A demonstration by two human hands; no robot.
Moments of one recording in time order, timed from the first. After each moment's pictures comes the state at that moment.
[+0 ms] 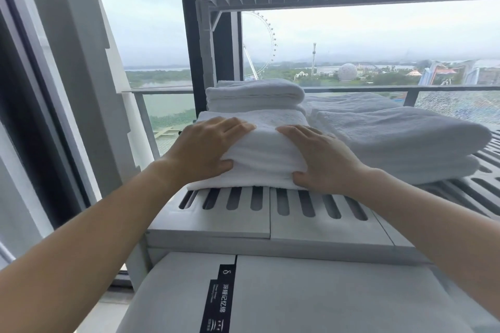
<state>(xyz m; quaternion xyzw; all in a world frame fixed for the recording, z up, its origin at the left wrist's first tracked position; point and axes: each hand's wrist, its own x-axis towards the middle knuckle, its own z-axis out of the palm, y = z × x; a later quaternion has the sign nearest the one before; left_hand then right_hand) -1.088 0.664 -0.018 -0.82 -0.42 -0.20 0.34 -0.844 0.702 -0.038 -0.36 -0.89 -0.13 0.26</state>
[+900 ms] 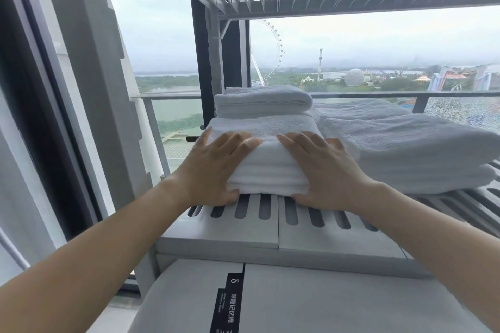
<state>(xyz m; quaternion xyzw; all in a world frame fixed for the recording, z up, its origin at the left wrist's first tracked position) -1.096 0.661 -0.037 -0.81 -0.47 -0.09 0.34 -0.854 0.691 -0.041 -0.38 -0.88 -0.22 0.19</state>
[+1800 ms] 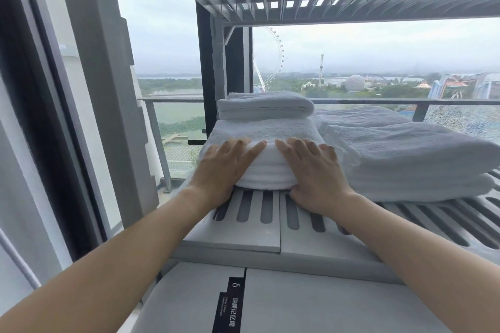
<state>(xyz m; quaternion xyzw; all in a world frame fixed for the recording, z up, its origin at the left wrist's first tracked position) -1.082 0.679 -0.052 -0.75 -0.56 -0.06 0.33 -0.874 0.705 -0.054 -0.44 -0.84 -0.25 0.20</state>
